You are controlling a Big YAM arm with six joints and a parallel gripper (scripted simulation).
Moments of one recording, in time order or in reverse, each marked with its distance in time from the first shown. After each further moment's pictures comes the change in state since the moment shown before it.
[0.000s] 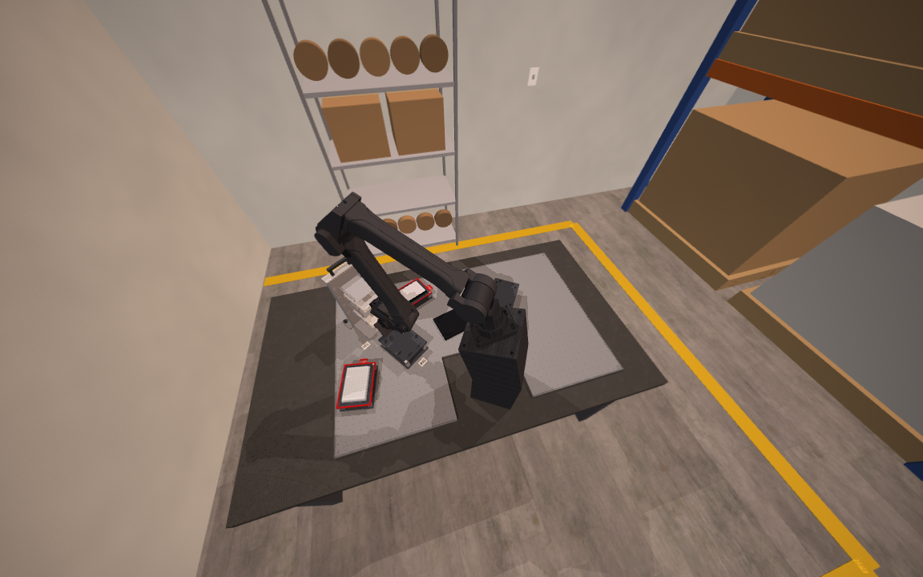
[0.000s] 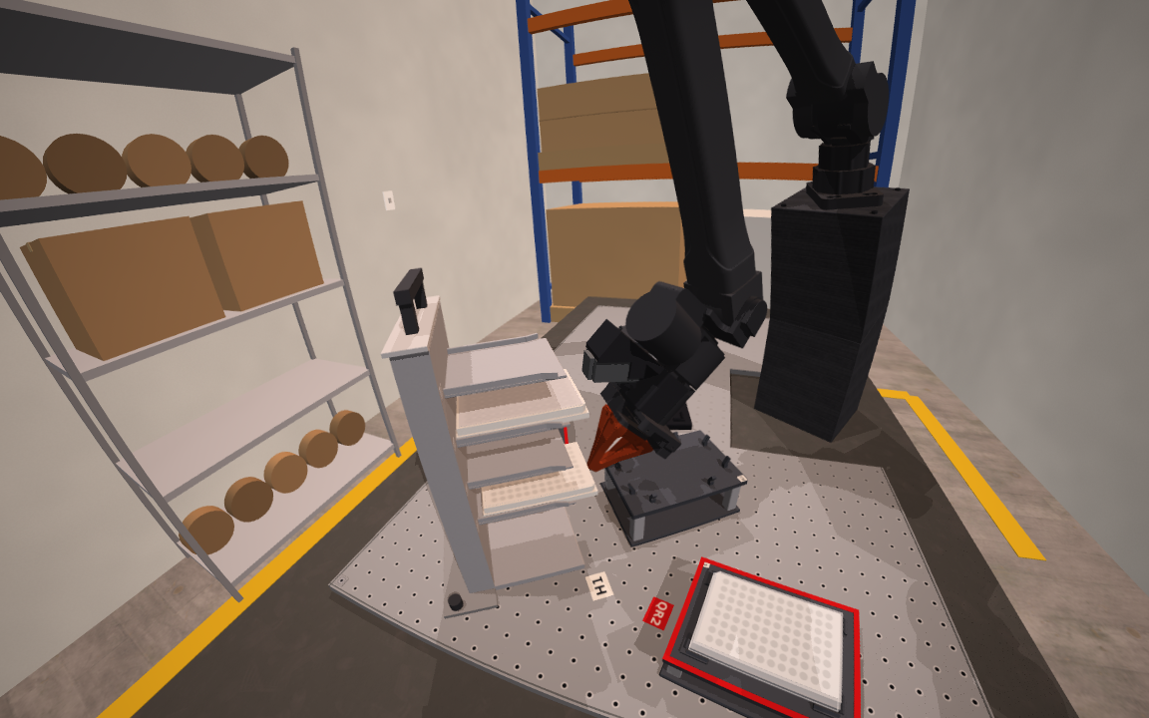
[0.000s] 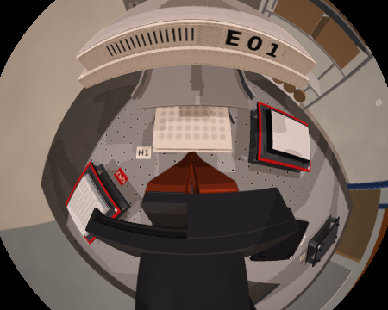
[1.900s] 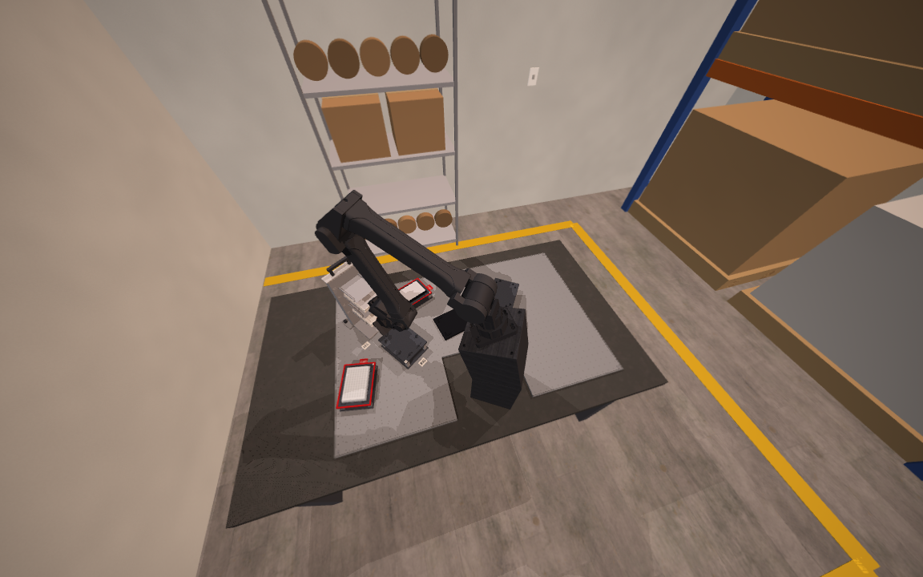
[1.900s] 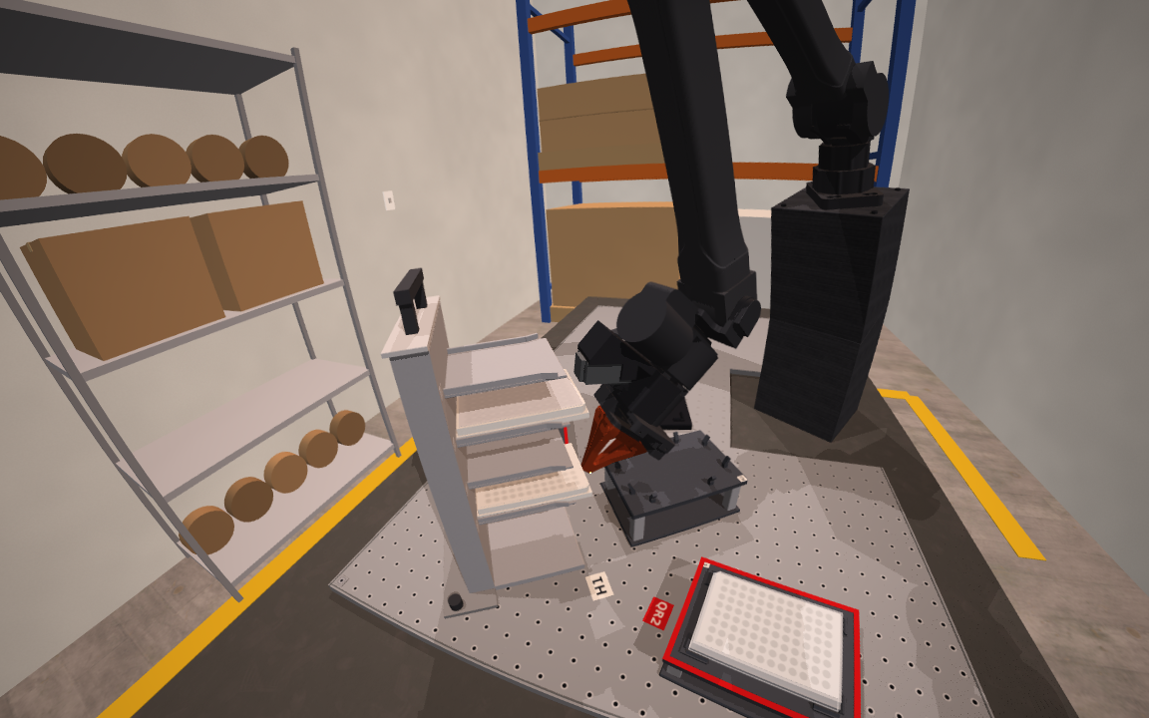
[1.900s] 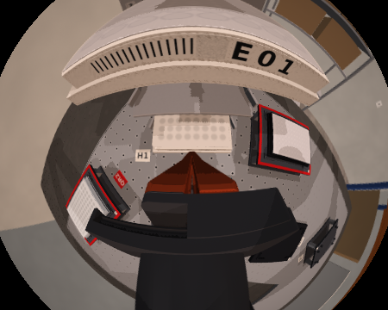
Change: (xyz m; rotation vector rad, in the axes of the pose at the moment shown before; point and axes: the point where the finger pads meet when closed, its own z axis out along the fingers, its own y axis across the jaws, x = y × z) arm -0.005 -0.001 0.006 0.001 0.012 -0.005
